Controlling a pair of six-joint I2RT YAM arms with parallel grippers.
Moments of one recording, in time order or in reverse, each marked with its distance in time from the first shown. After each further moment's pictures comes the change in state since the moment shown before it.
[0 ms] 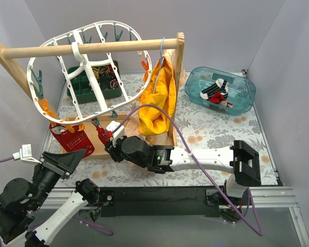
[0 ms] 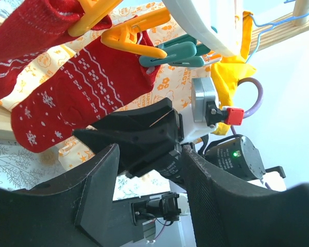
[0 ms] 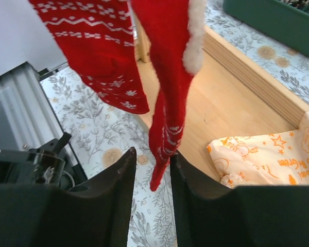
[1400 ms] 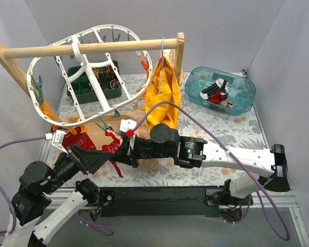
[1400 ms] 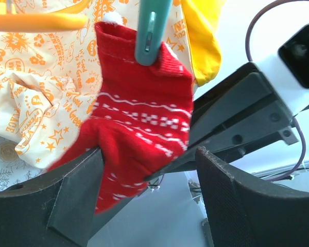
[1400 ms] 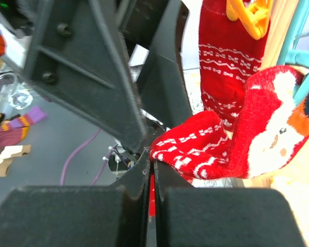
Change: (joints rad) left arm 0.000 0.089 -0.146 0.250 0.395 0.141; right arm -0.026 -0.275 -0.011 -0.120 -0.534 -0.049
